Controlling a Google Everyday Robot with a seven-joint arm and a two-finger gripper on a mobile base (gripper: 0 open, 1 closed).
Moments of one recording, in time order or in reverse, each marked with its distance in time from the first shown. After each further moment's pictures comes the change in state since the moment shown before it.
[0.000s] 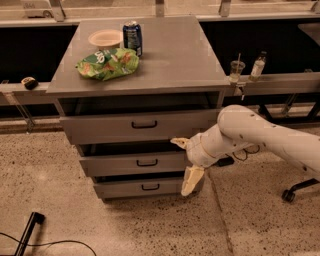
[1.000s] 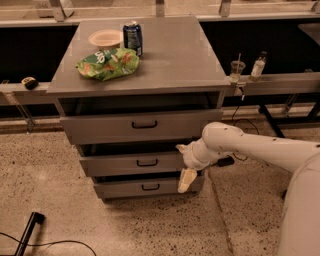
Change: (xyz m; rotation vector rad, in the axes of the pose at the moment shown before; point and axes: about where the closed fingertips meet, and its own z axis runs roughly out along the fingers) arm 0.095 -0.039 0.089 0.059 0.145 0.138
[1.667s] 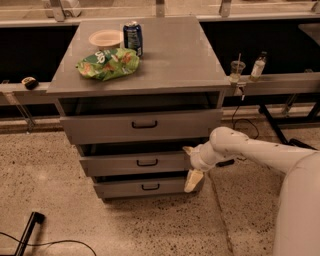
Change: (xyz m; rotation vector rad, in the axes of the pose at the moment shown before) arm 0.039 -0.015 0.025 0.025 -0.011 0.010
